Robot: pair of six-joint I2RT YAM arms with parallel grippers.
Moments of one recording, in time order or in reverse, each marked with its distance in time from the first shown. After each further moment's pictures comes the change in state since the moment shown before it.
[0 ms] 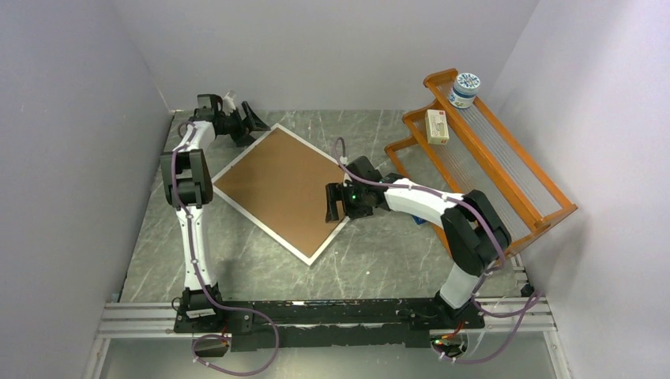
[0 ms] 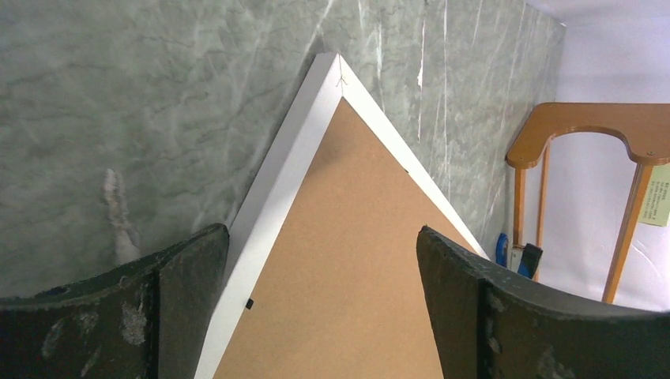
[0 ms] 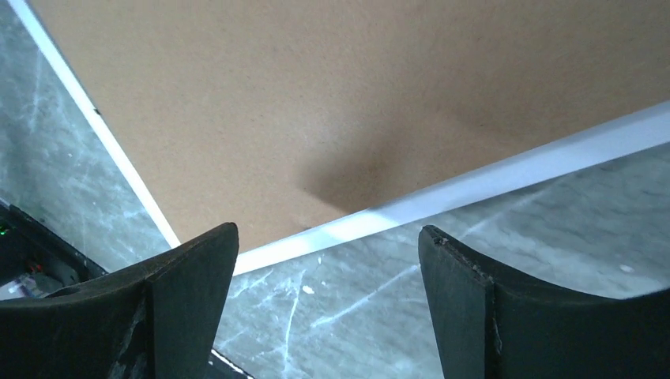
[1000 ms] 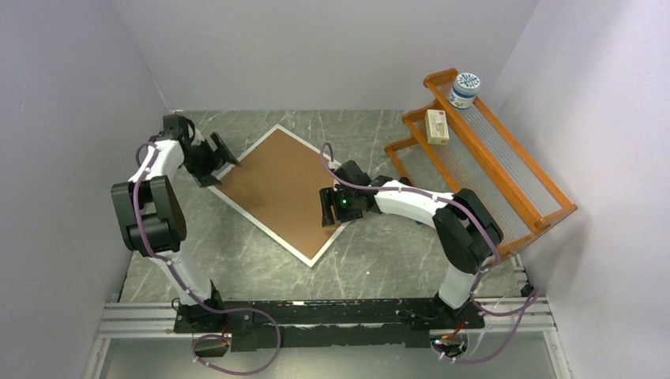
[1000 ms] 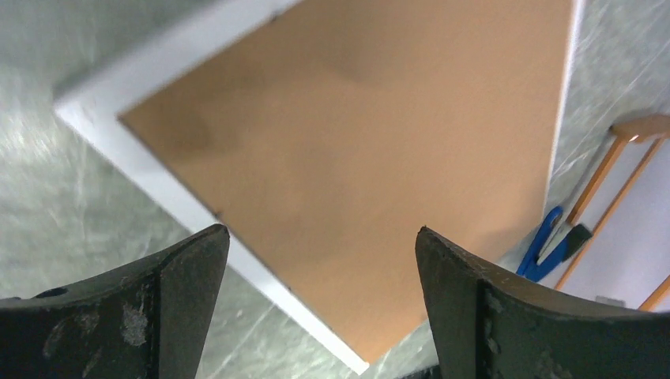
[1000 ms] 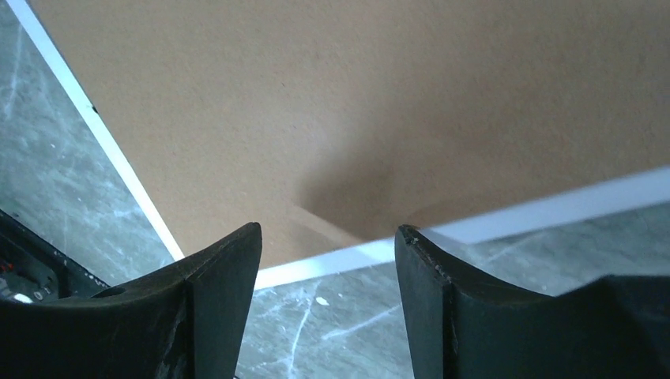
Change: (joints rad) left arm 0.108 -0.706 -0.686 -0.310 -0.371 0.000; right arm 0.070 0.032 0.053 -0.020 0.048 -0.025
